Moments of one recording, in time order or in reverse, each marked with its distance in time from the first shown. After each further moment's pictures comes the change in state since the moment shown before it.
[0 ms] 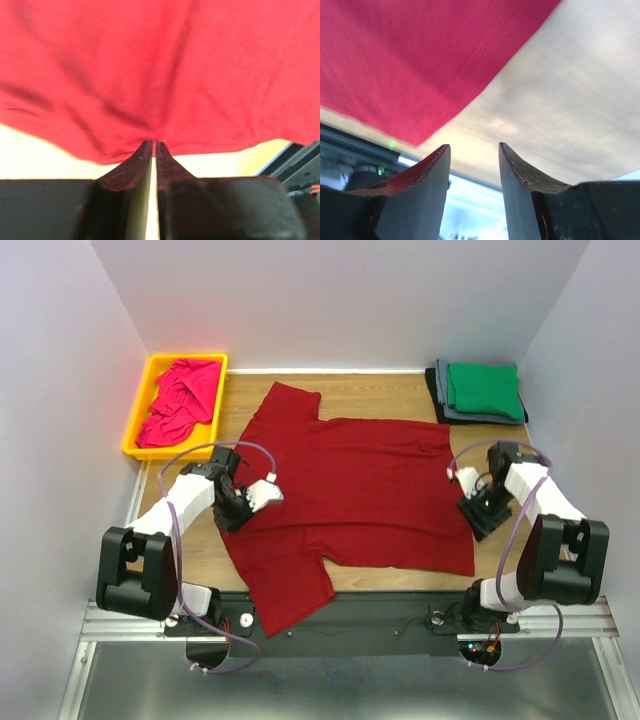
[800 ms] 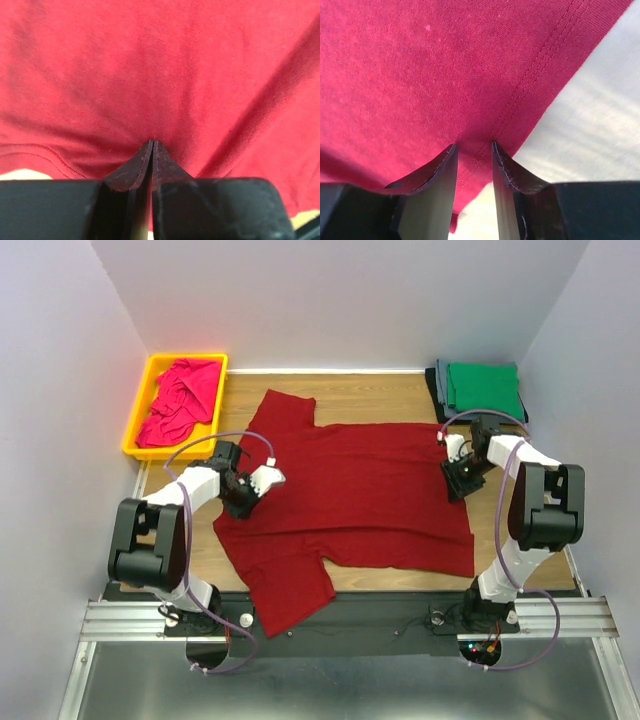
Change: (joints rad) left arm 0.035 0.190 0.039 0.267 0.077 -0.109; right arm 0.066 0.388 0.282 0.290 -0.145 0.258
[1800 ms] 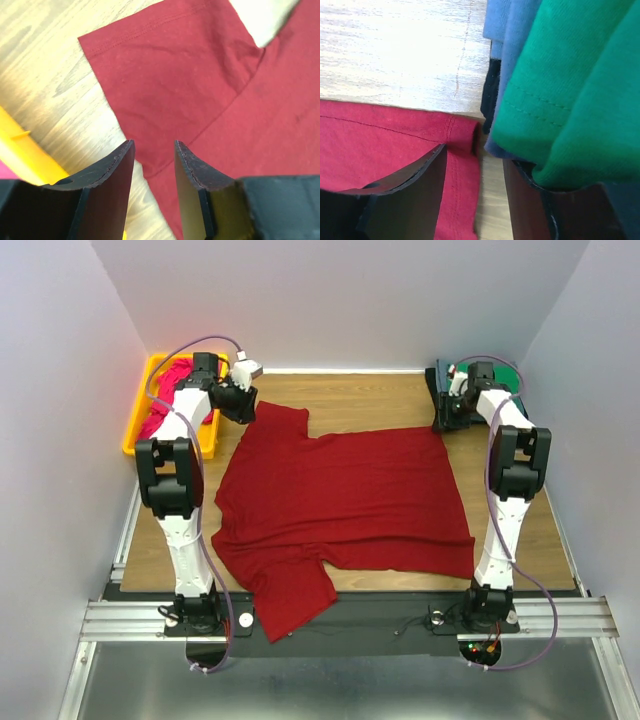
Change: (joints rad) left arm 0.160 0.541 0.941 0.010 0.219 -0.289; right arm 0.002 0.553 0.814 0.094 -0.114 0.412
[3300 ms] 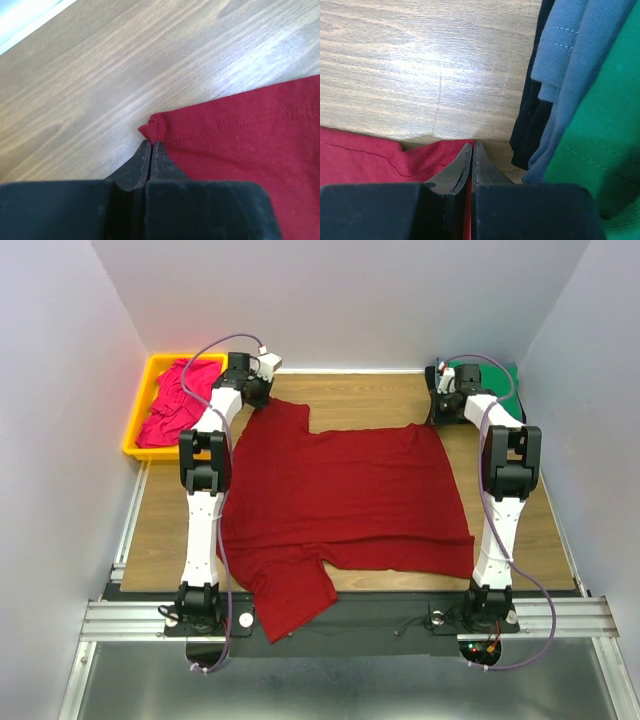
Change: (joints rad) left arm -0.077 0.533 0.549 0.139 -0.182 -0.161; right arm 0.061 0.000 -0.080 0.215 0.018 0.076
